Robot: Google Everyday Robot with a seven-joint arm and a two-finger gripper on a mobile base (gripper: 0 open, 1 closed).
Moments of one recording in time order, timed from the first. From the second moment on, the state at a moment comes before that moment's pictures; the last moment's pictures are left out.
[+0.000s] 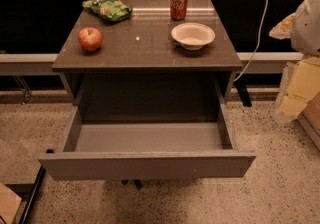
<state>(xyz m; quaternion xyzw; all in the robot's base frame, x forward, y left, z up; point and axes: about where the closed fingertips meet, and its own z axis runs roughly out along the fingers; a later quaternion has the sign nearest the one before) 0.438 -0.217 0.976 -0.60 0.78 -0.03 0.16</state>
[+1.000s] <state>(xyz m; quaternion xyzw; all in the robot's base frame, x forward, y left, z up) 0.481 -0.145 0.987 -0.60 0.75 0.01 0.26</state>
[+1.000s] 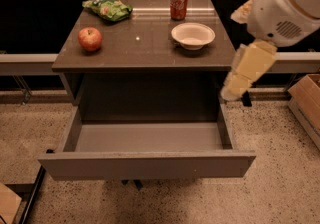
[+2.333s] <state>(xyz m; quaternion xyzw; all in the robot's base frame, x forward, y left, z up) 0.548 -0.040 0.952 -0.56 0.75 0.10 0.33</state>
